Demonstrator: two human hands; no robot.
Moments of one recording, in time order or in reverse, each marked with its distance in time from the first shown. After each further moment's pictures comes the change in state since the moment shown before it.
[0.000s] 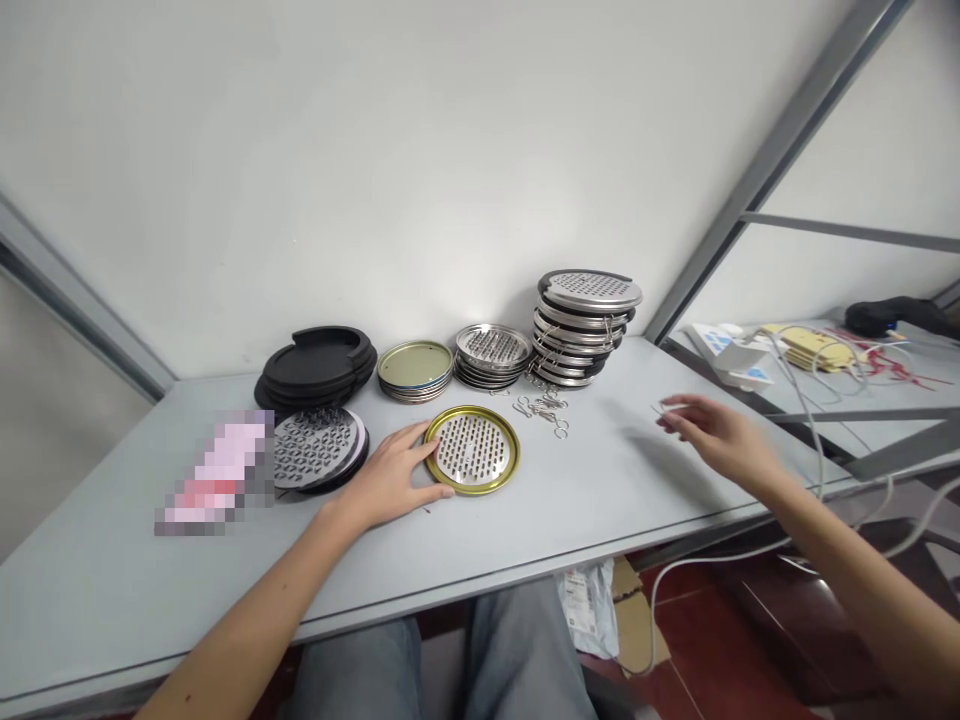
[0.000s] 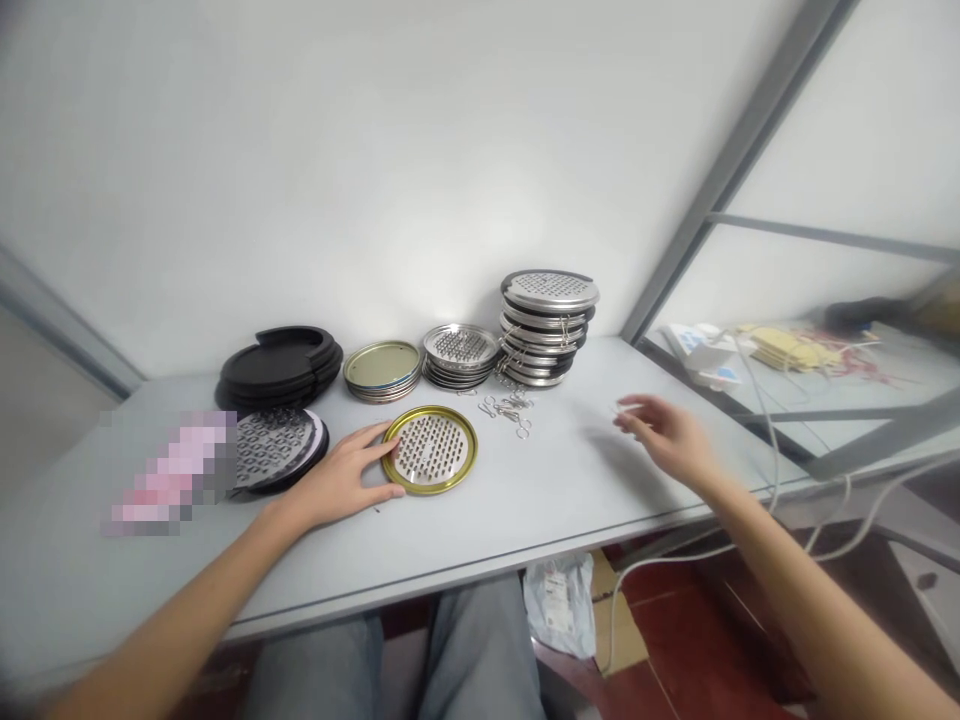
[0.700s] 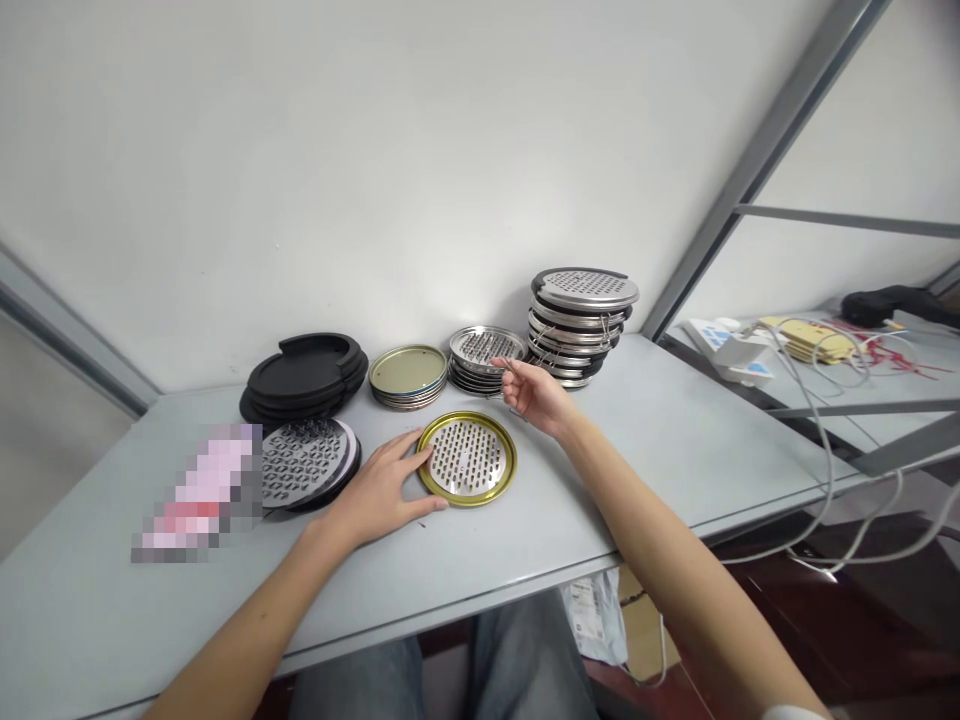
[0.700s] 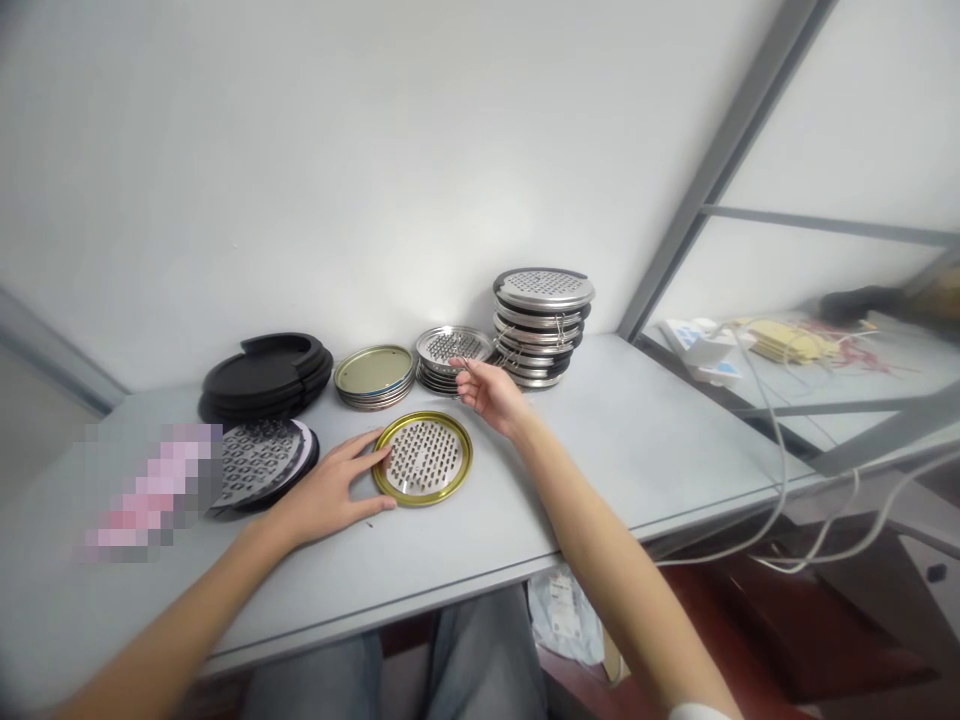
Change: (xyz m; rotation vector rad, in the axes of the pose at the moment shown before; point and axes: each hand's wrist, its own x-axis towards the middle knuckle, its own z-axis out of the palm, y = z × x) left_hand 0.001 -0.002 -0.002 0.050 -0.030 0.001; right_hand 0.048 -0.148 0.155 1.144 -0.529 0.209
